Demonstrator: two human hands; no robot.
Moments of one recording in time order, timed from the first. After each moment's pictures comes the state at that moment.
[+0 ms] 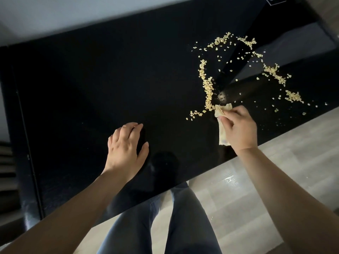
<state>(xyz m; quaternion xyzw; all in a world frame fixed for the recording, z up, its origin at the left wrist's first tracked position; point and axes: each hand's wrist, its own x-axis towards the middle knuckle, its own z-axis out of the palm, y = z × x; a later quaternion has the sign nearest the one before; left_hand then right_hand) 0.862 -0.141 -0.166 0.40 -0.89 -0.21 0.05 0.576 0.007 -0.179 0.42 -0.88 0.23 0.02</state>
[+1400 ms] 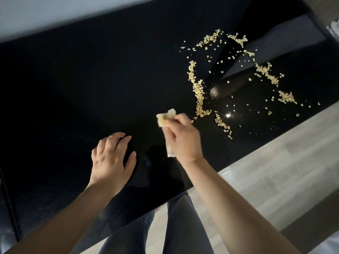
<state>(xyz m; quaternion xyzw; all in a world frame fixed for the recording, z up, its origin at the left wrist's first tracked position) 0.863 -0.152 -0.170 0.40 -0.90 -0.20 0.01 0.669 -0.063 -0.189 0.49 -0.81 0.30 0.00</state>
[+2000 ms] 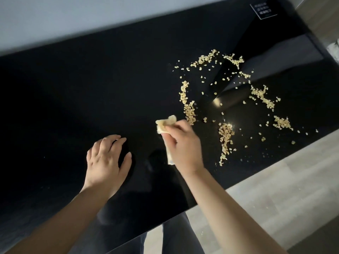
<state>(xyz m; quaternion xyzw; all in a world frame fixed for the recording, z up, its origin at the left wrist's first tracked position) 0.811 -0.163 -0.166 0.43 -0.88 -0.20 0.02 0.620 -0.070 -0.179 0.47 -0.81 0.35 -0.04</state>
